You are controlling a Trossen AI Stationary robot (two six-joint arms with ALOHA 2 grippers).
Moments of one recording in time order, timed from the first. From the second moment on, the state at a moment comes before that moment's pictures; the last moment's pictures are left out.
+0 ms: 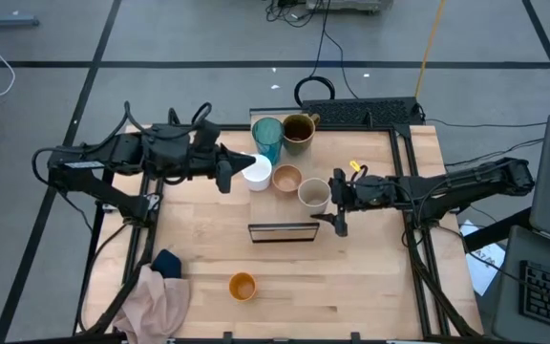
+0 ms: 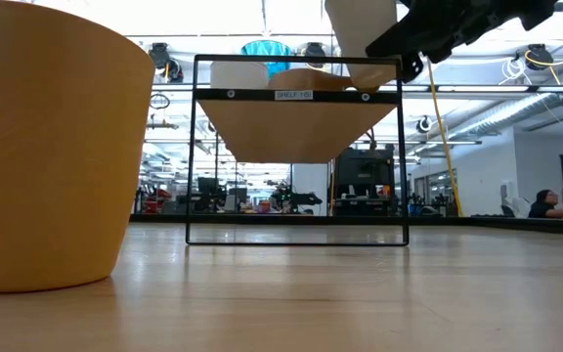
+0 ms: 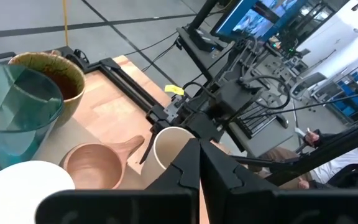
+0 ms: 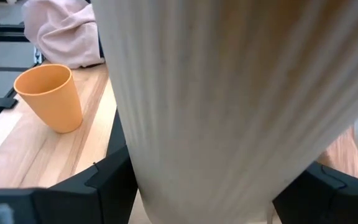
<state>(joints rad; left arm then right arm) -0.09 1.31 1.66 -0.66 -0.30 -0.74 0.08 1.09 0.66 0.01 0.10 0.04</state>
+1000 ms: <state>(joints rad) -0.10 1.31 1.66 -0.63 -0.30 -0.75 0.08 1.16 0.59 0.18 0.06 0.04</state>
